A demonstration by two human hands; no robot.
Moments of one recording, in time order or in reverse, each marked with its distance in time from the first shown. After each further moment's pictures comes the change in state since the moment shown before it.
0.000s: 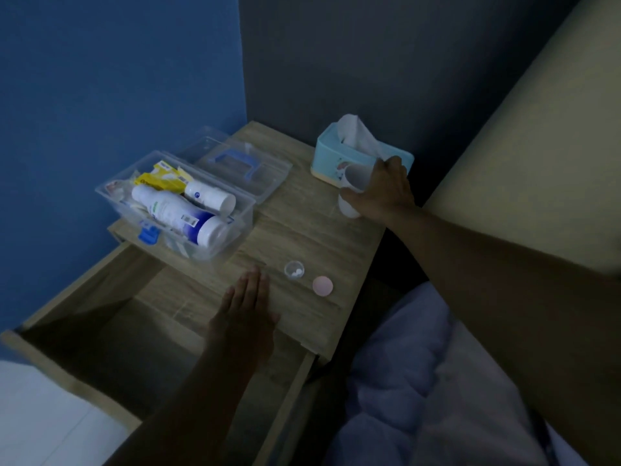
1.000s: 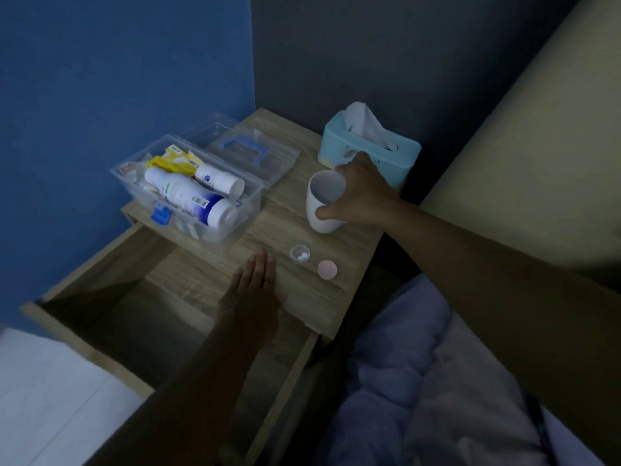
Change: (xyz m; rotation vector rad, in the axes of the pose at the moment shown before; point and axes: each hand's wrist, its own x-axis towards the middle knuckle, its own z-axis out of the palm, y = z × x) left_hand 0.003 -0.004 0.007 -0.075 0.007 0.022; right_hand -0.047 -0.045 -0.012 0.024 -0.210 -0.287
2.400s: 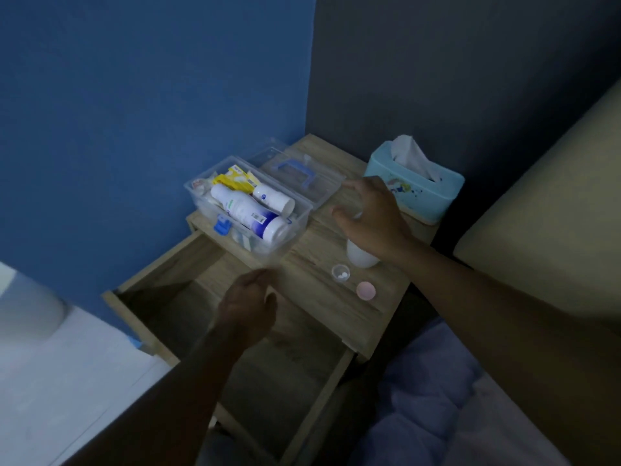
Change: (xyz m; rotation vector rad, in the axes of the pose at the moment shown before) left_hand -0.026 -0.064 -0.031 -0.448 0.186 -0.151; right_hand -0.013 -0.057 0.018 0.328 0.189 -0.089
